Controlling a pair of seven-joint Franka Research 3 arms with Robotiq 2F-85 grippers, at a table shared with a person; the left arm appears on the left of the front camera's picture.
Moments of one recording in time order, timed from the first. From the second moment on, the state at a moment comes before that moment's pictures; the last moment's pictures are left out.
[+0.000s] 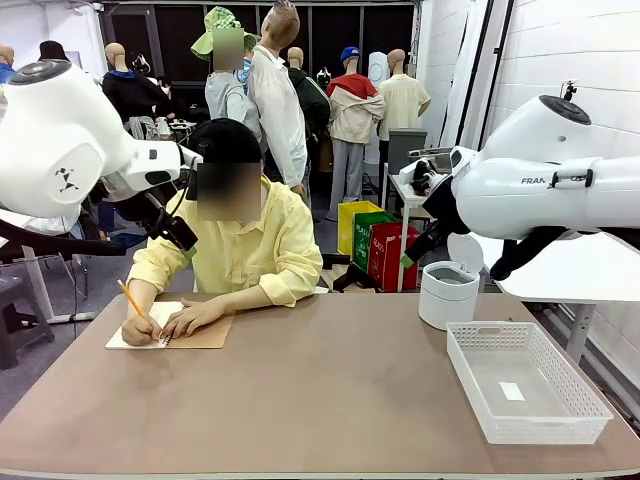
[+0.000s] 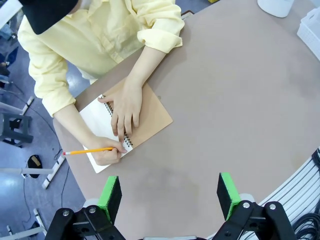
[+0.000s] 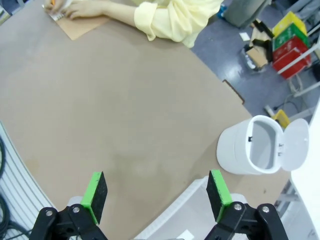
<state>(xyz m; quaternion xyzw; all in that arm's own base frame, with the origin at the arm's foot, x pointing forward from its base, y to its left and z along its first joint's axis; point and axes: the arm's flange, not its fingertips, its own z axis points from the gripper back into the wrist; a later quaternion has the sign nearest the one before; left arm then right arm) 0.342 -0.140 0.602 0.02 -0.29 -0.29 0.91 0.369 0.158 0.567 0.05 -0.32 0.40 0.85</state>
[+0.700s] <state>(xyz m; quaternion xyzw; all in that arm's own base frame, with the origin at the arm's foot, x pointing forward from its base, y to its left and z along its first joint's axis) 0.342 -0.121 0.593 0.00 -0.29 -0.27 0.92 0.366 0.153 0.583 0.09 -0.37 0.41 0.83</state>
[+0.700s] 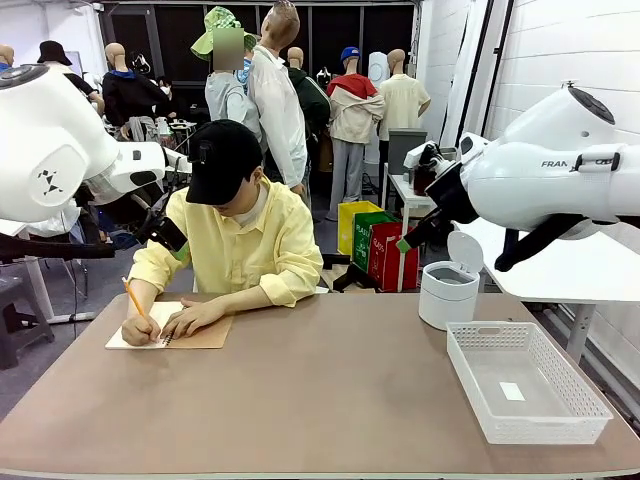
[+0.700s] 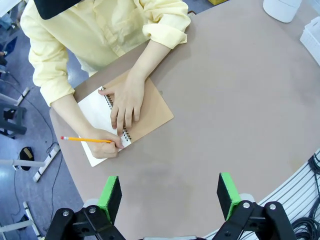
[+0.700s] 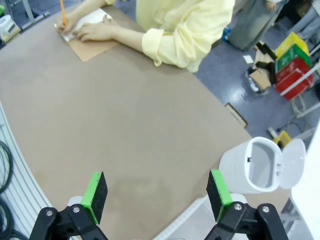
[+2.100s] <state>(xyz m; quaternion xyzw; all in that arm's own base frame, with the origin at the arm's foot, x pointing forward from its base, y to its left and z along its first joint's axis) 0.345 -0.116 0.594 0.00 -0.31 -0.26 0.92 0.367 0.159 0.578 0.15 -0.37 0.42 0.81</state>
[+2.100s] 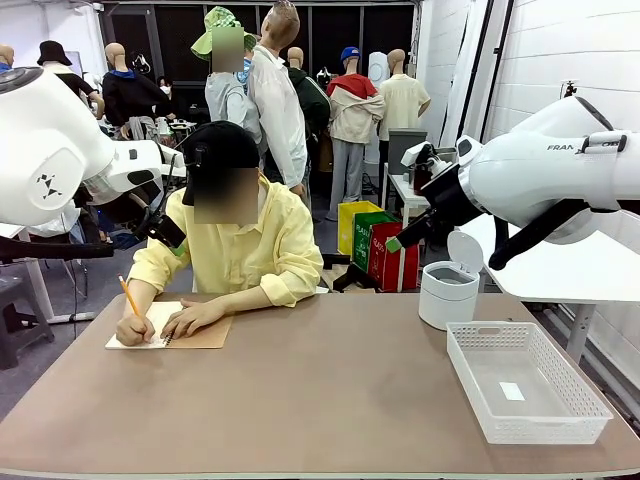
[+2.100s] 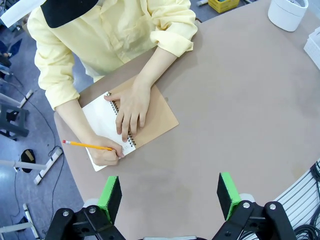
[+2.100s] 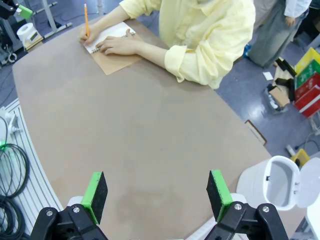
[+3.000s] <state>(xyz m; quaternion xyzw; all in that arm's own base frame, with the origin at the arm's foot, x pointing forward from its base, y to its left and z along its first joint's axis) 0.345 -0.116 0.594 0.00 -0.31 -0.26 0.92 0.367 0.159 0.578 0.15 -0.37 0.42 0.81</state>
